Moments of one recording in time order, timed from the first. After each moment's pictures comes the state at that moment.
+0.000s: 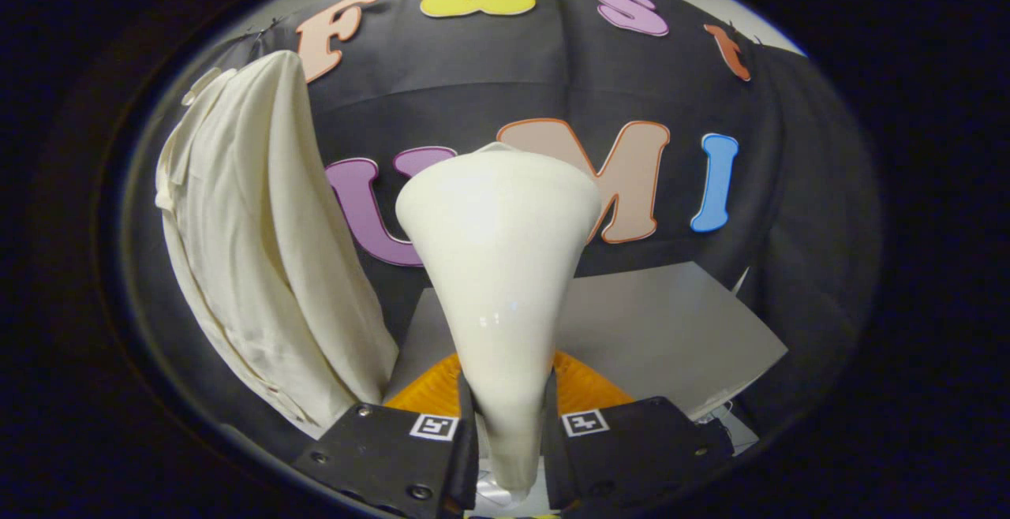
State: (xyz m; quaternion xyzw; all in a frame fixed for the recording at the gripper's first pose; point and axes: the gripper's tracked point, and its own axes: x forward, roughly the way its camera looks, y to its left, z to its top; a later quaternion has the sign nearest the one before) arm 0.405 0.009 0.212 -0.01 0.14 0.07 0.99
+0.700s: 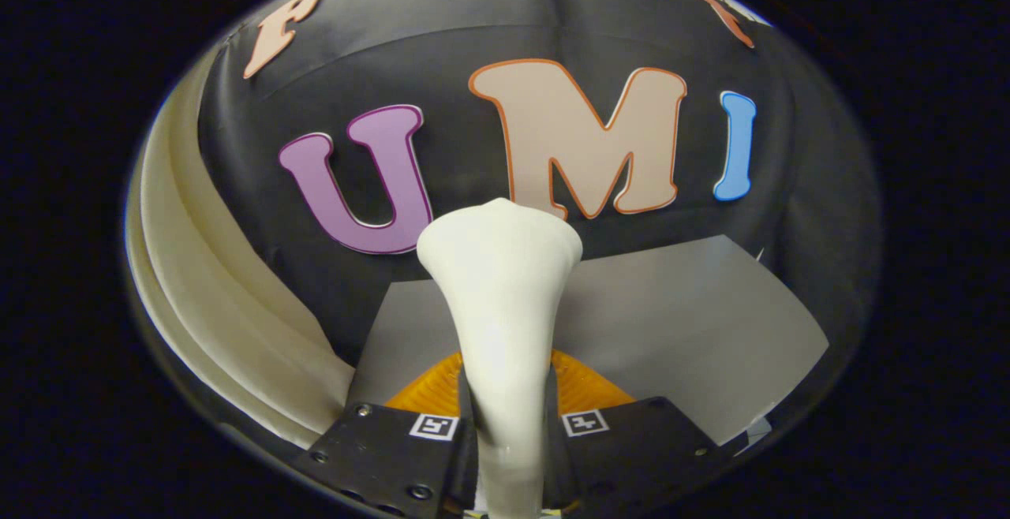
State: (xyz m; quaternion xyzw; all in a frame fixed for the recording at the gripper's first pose) arm 0.482 0.011 0.167 0.03 0.19 0.06 0.98
